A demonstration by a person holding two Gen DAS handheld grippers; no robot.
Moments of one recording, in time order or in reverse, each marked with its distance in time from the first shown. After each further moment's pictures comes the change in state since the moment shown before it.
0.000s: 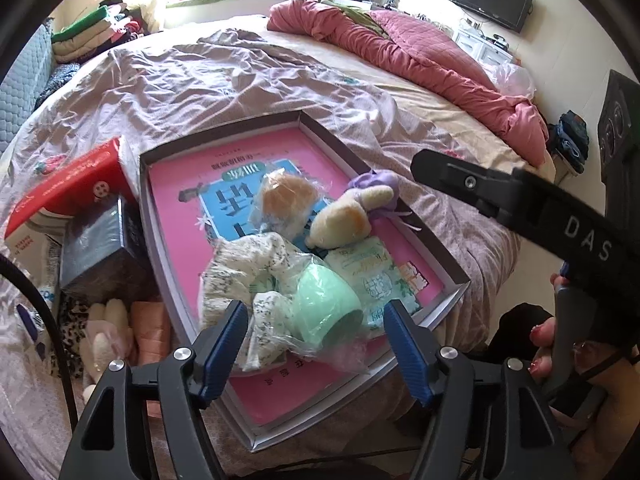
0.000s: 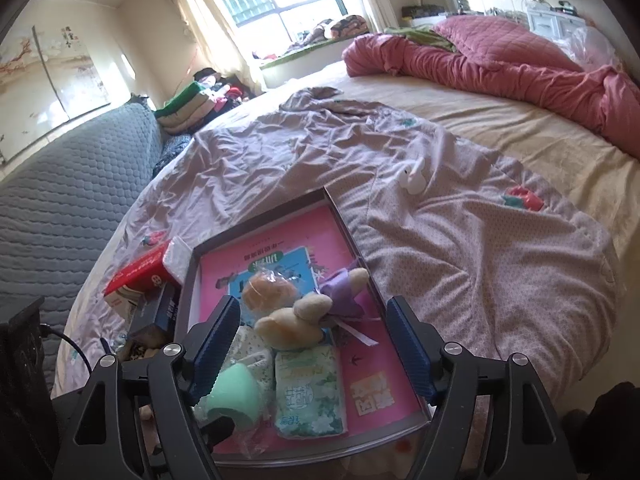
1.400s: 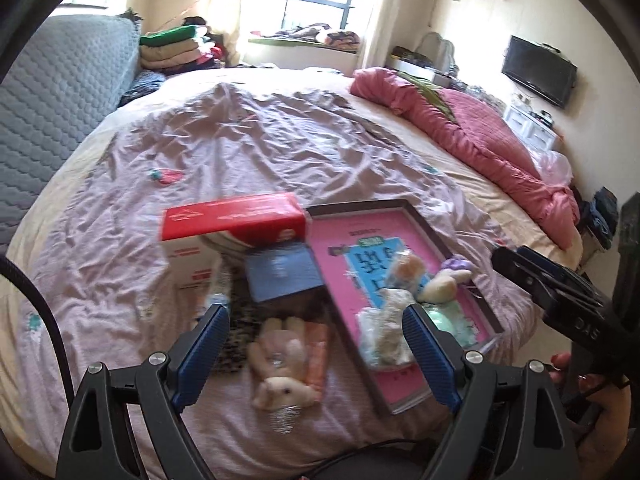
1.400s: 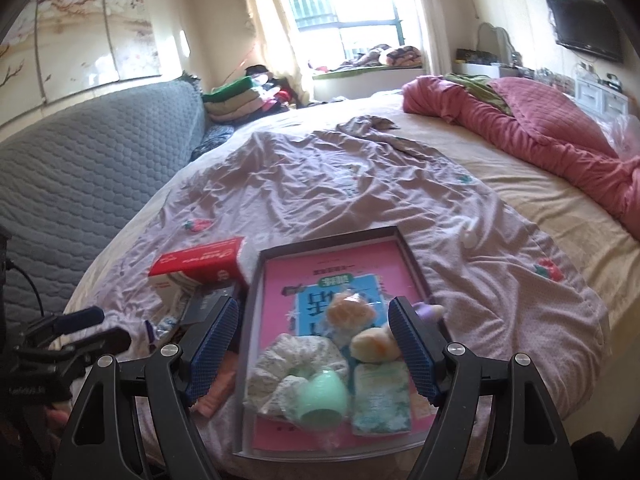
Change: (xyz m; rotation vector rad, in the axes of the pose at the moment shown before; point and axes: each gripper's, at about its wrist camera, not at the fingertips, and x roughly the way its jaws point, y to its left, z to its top) left arm -0.125 0.118 -0.009 -0.188 -0.202 0.140; right arm -0.034 0.102 0.003 -0.235 -0.046 0.047
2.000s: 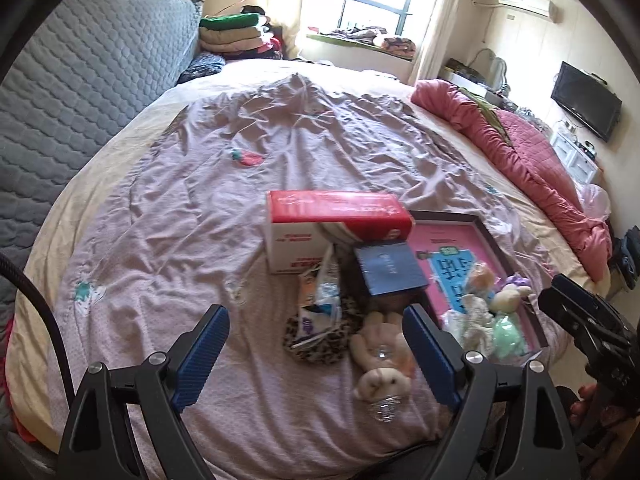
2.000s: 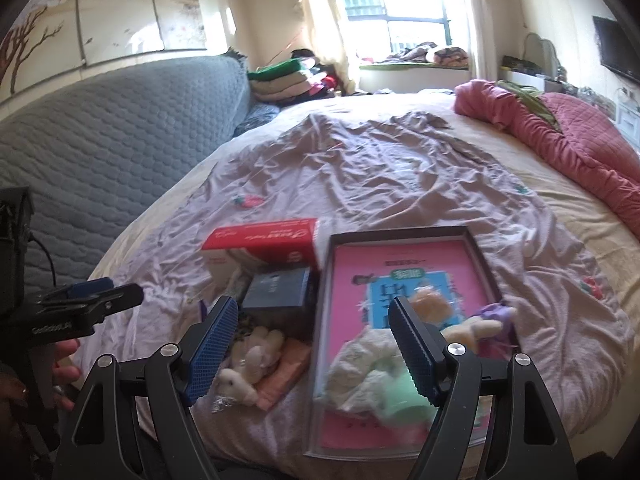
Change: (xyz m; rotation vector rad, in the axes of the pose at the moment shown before) left arm -0.012 0.090 -0.012 -0.129 0.000 0.118; right arm 0.020 0.075 -0.009 -0.099 0.057 0.108
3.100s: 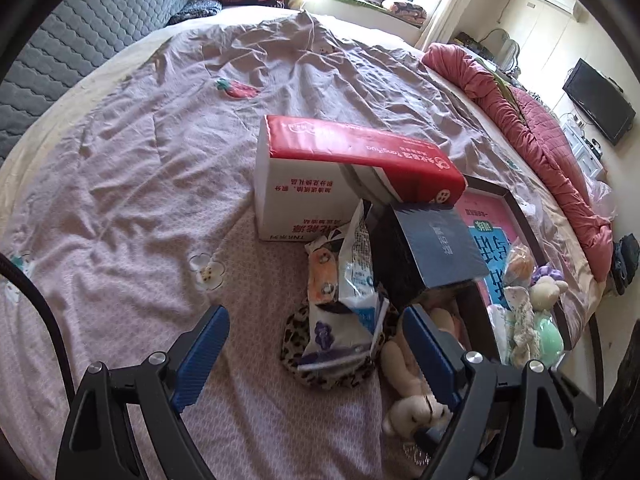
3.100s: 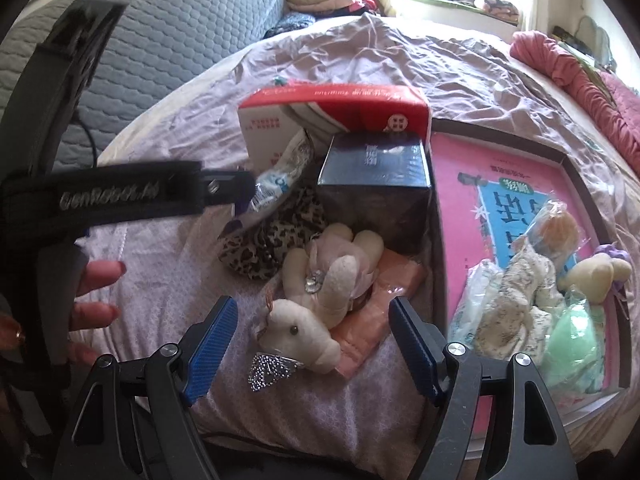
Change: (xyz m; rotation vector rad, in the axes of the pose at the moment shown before) left arm 0.108 0.023 -0.005 -0.058 0.171 -0.074; right arm 0.119 0.074 -0.065 -0.115 0.305 0.012
